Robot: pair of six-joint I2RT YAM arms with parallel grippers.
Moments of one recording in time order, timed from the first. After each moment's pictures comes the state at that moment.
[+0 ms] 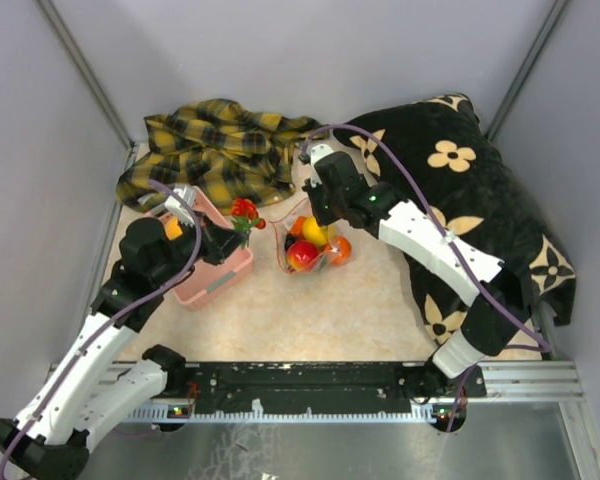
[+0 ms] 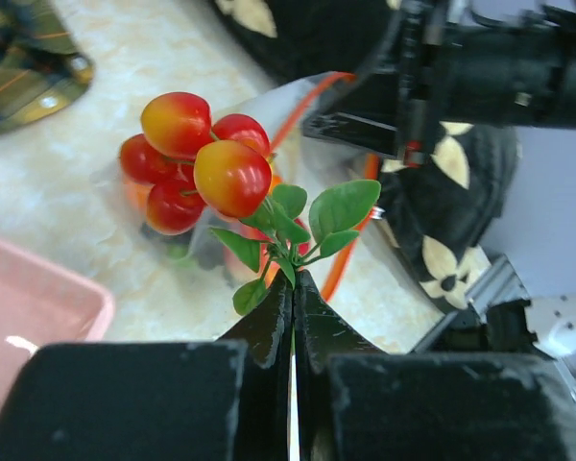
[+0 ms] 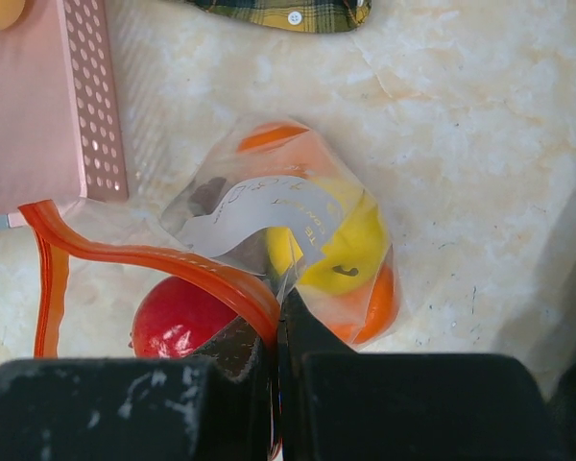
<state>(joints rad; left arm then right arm) -0.46 0.74 0.81 -0.27 0.24 -0.52 0.74 1.55 1.46 -0.60 0.11 0.15</state>
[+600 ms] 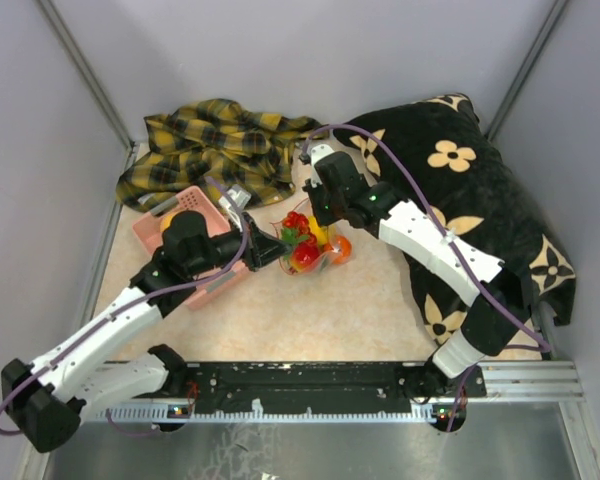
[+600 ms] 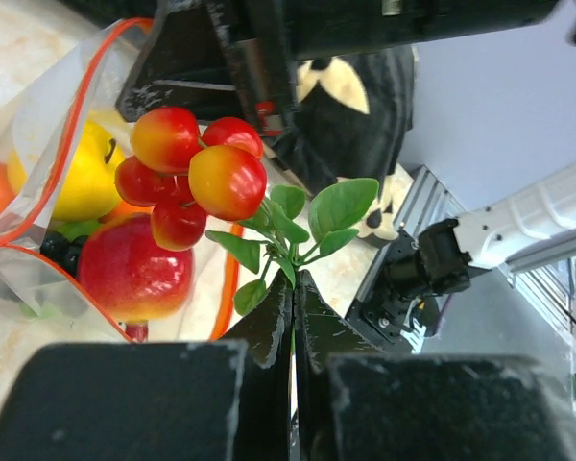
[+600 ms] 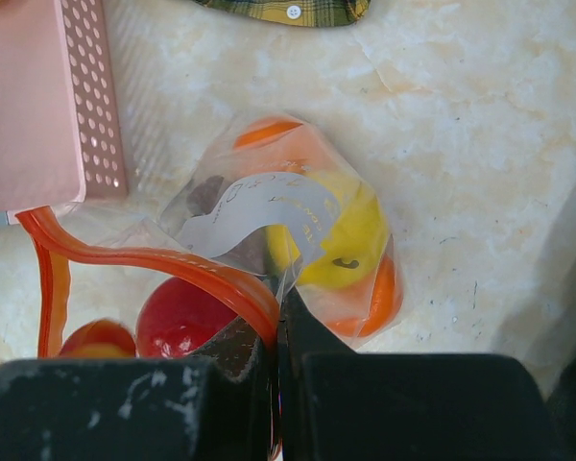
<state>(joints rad) -0.68 0.92 0.79 0.02 0.43 -0.50 0.74 1.55 1.46 -0.61 0.11 0.16</state>
